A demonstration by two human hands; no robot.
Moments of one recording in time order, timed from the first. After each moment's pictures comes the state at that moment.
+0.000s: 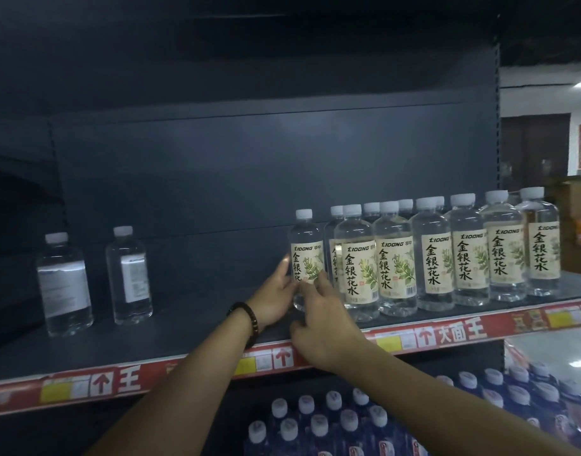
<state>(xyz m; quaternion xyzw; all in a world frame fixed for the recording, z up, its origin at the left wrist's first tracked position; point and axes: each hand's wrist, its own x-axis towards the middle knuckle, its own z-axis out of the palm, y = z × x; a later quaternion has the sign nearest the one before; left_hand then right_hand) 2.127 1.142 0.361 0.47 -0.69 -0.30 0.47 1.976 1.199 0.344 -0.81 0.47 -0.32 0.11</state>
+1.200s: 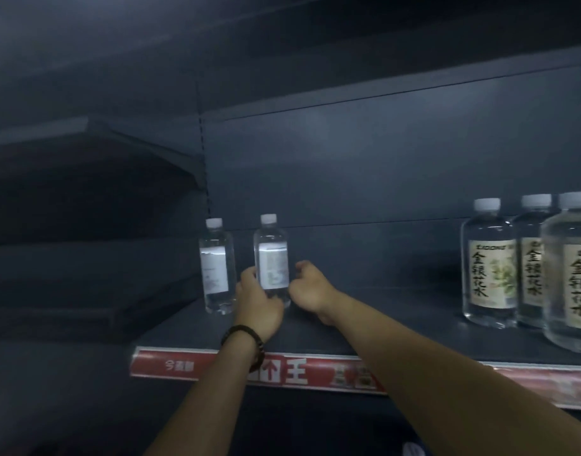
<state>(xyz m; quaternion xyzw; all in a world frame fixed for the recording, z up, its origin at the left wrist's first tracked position) 2.388 1.219 0.332 0.70 -0.45 0.02 0.55 2.270 1.146 0.369 -0.78 0.32 -0.34 0.42</state>
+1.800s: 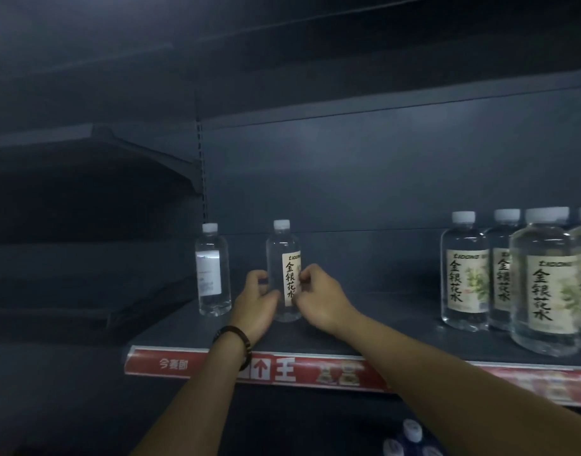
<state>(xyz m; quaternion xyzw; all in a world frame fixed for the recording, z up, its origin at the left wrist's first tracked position) 2.364 1.245 0.350 0.65 -0.48 -0.13 0.58 2.217 1.178 0.371 -0.81 0.33 -0.39 0.30</state>
